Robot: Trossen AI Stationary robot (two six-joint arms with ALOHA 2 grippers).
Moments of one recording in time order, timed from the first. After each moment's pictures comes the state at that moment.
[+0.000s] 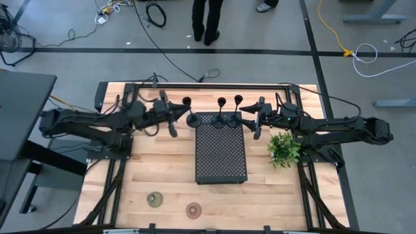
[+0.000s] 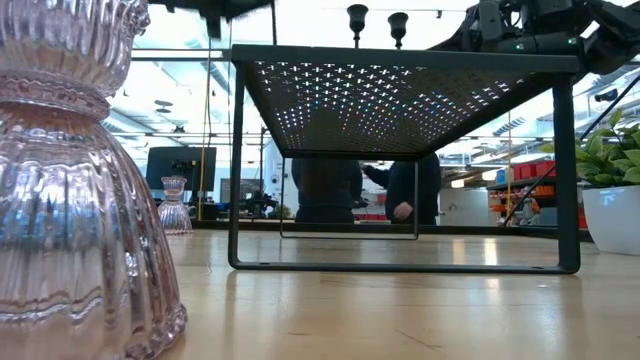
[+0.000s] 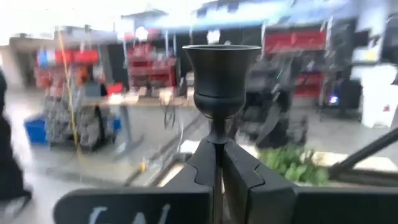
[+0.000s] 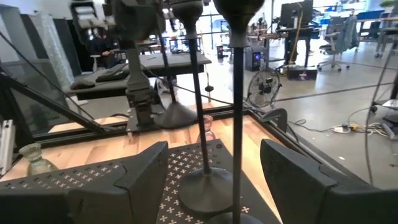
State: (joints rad) left arm 0.07 1.01 0.65 0.50 -0.27 0.07; right arm -0.26 0.97 0.39 0.56 -0.07 0.07
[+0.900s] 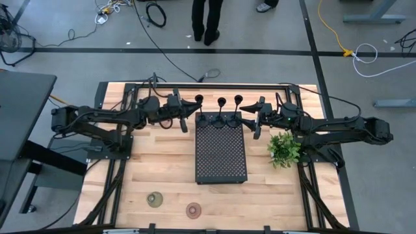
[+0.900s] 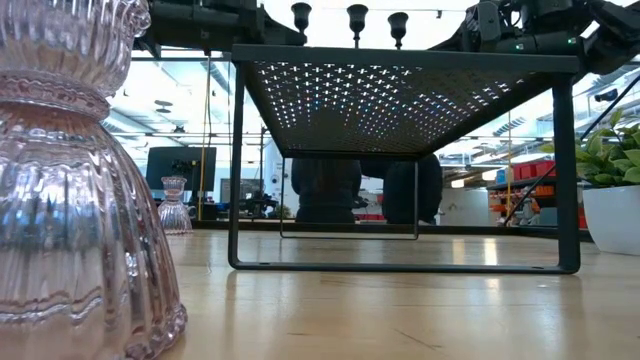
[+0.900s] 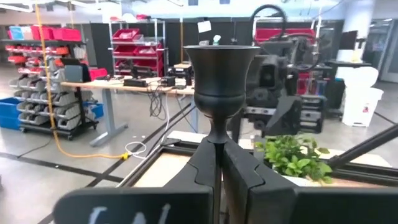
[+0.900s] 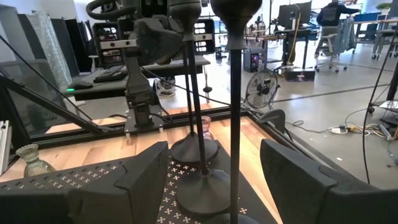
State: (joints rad) left arm 0.22 1.25 0.65 0.70 -0.07 -0.02; right arm -0.26 0.97 0.39 0.56 -0.06 0.06
